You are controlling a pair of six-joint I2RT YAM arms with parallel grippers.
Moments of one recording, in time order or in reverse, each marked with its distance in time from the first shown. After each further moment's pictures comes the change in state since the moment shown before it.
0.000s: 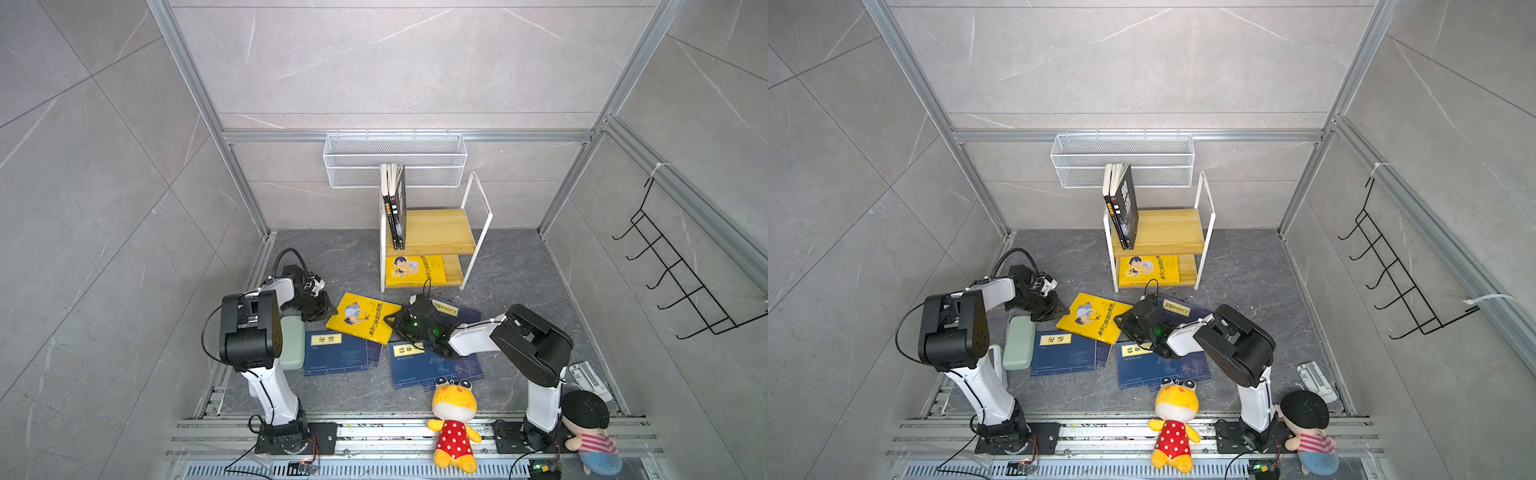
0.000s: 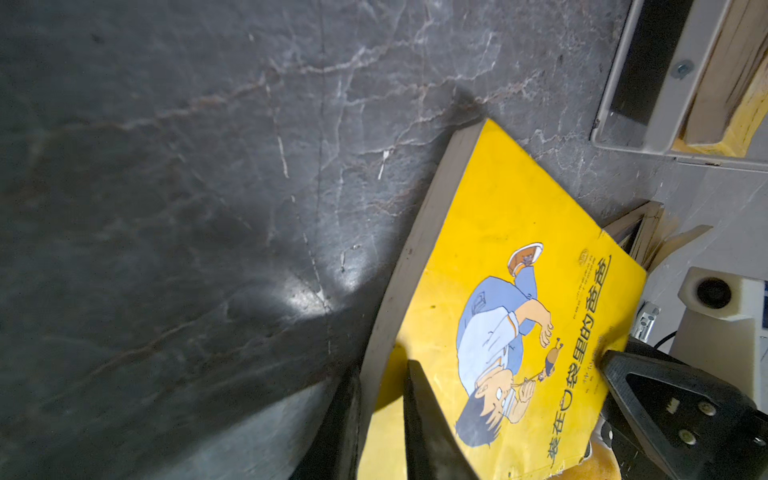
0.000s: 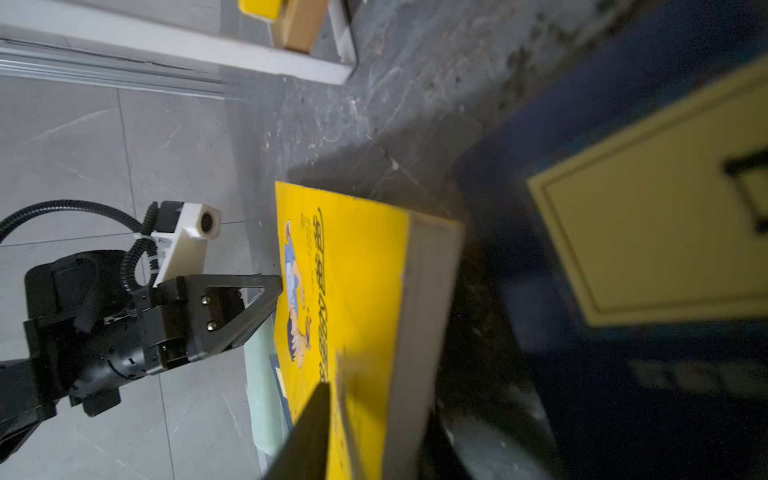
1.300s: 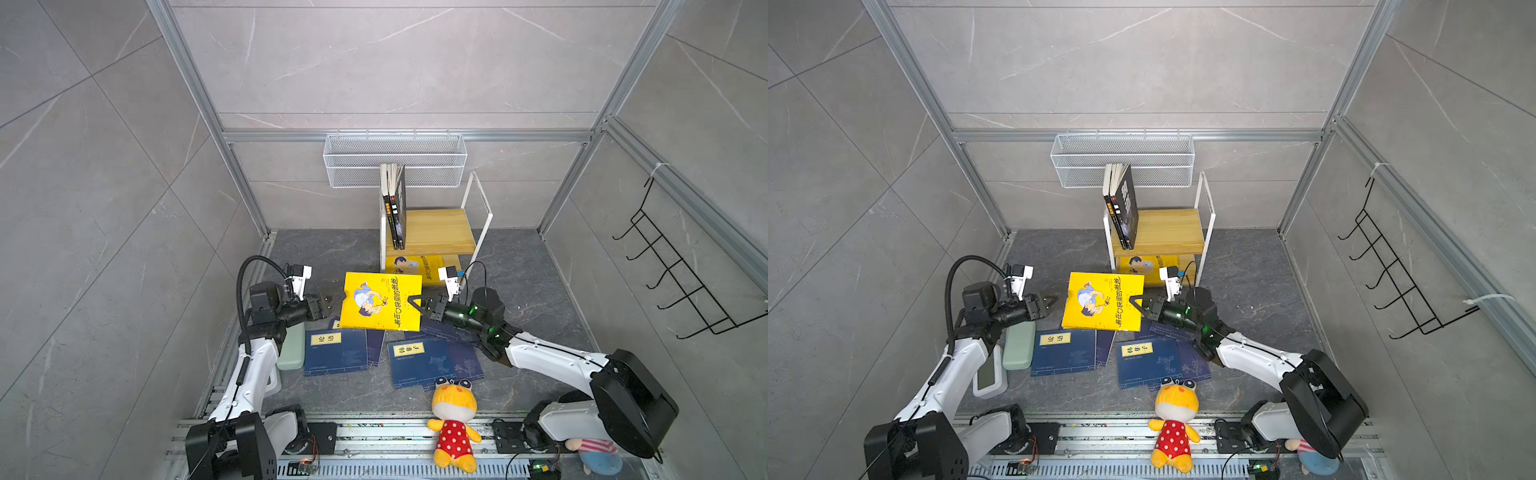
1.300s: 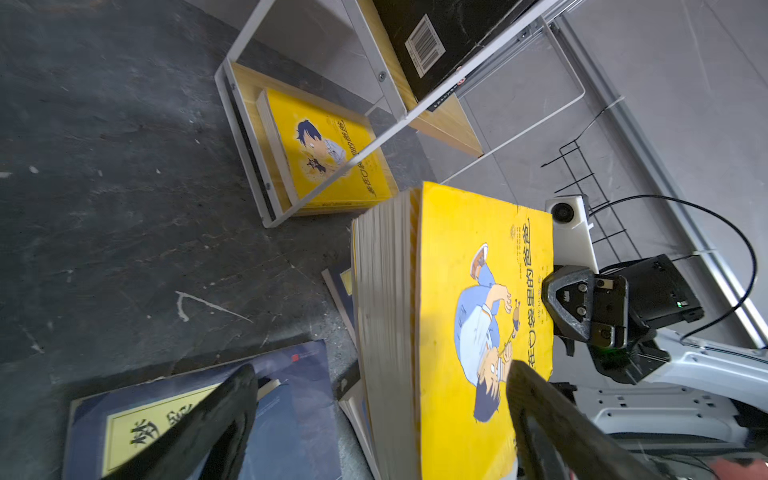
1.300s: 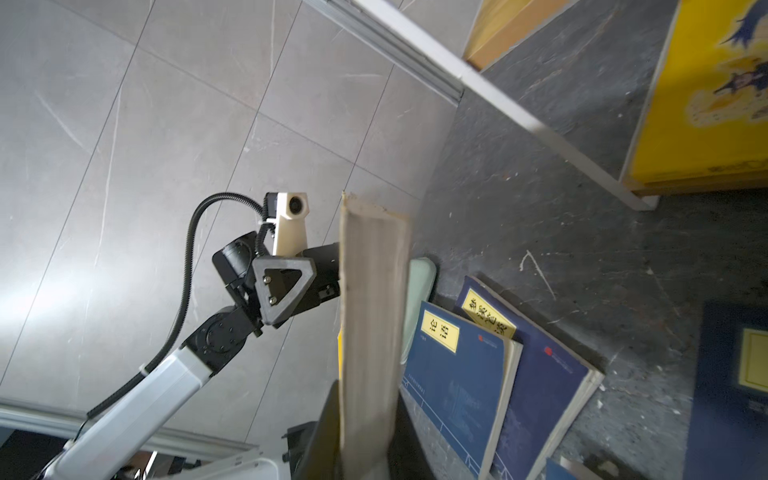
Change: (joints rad) left arm 0.077 -0.784 -0.476 0.550 0.480 -0.264; right arm -0.183 -0.586 -0.231 0.101 -0.413 -0.359
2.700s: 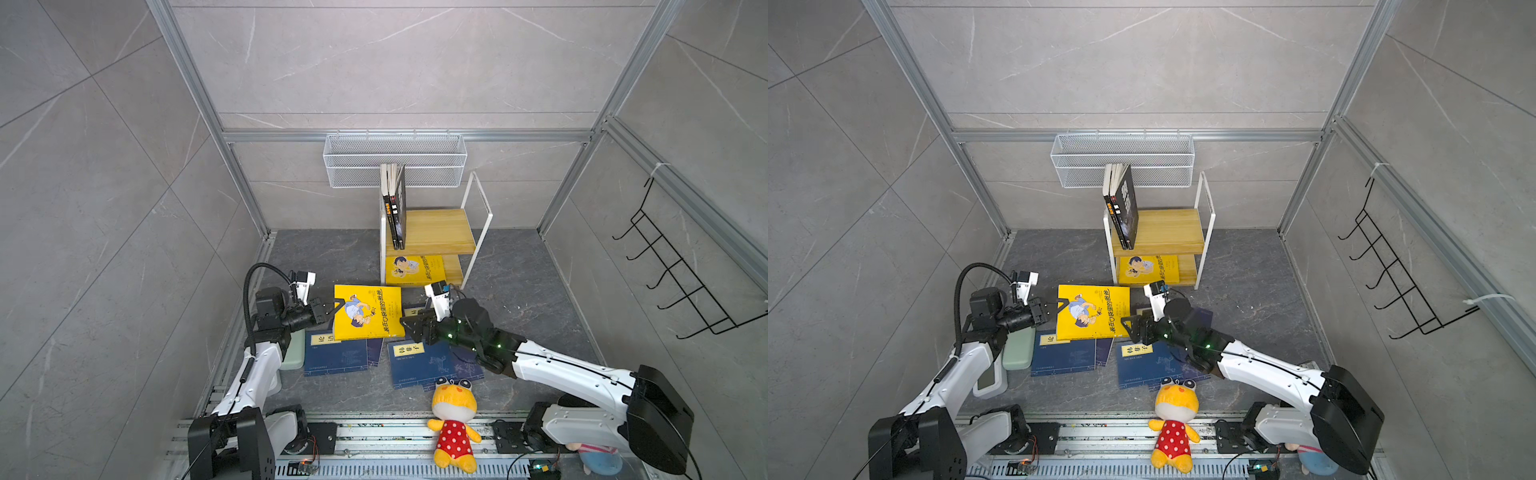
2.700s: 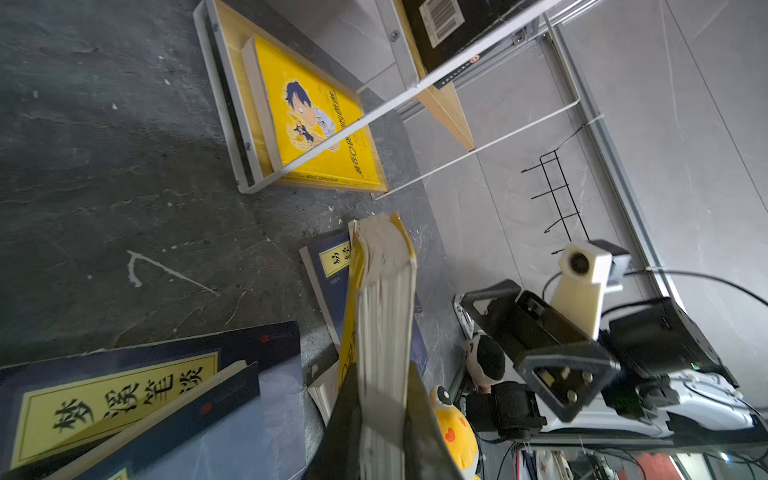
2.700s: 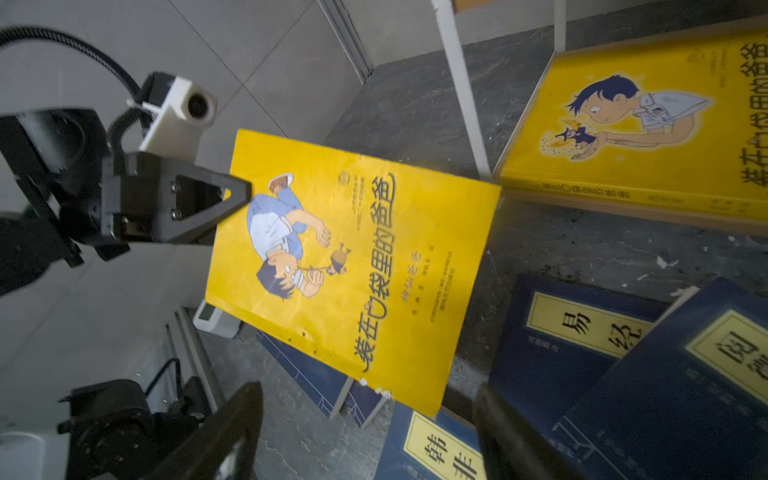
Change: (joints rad) left arm -0.024 0.011 -0.071 0.078 -0.003 -0.145; right arm 0.261 -0.115 0.084 -0.558 0.520 -0.543
